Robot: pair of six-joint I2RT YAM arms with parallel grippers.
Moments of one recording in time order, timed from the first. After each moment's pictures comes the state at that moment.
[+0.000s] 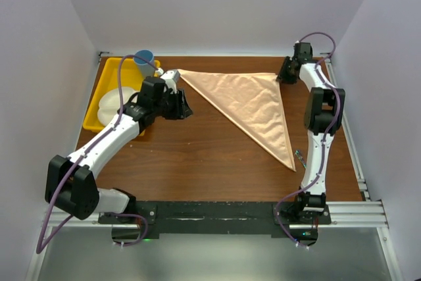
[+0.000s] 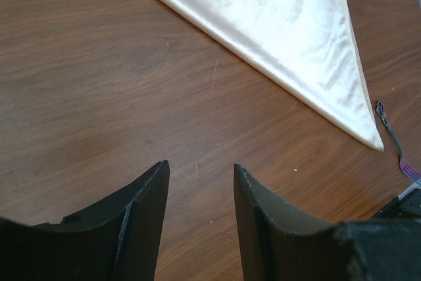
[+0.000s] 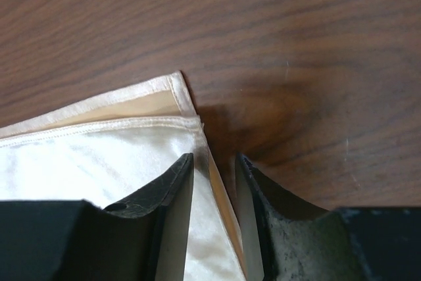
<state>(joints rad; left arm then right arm) -0.41 1.35 1.03 -0.33 0.23 -0.41 -0.06 2.40 2.02 -0.52 -0.10 0.35</state>
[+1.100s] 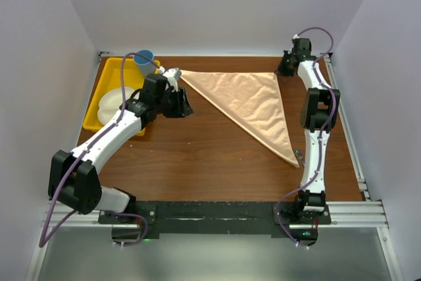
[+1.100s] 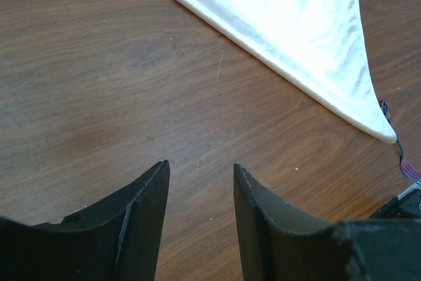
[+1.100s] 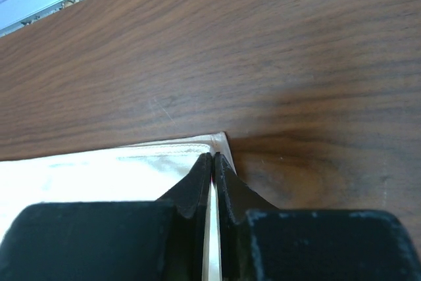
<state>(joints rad) -0.41 1.39 1.07 -0.38 0.22 -0.41 -0.06 2.54 2.24 -0.51 -0.18 0.36</state>
